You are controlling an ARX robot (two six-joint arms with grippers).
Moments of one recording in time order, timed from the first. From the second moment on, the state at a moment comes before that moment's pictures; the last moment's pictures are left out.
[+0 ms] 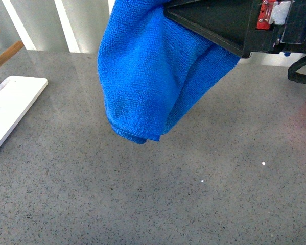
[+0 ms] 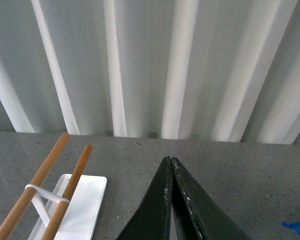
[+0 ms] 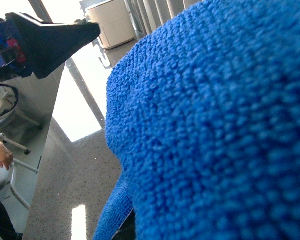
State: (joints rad) left arm -0.23 1.07 0.35 0.70 -0.22 -0.01; right arm 0.27 1.74 0.71 0.90 -0.96 0.14
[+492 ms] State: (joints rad) left arm -0.10 0.78 0.12 0.65 -0.10 -0.01; right arm 0.25 1.74 0.69 0.93 -0.95 0.16
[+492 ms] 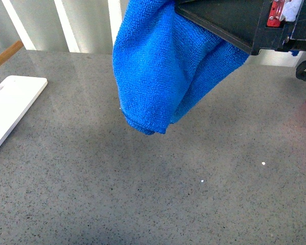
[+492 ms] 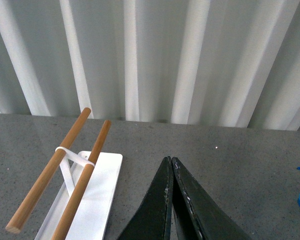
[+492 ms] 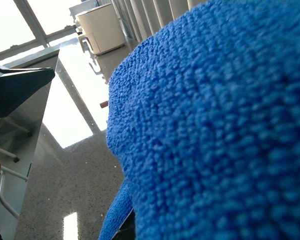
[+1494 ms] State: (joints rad) left arm 0.00 0.31 0.02 0.31 0.00 -0.01; right arm 0.26 1.74 0.69 0.90 -0.91 0.15
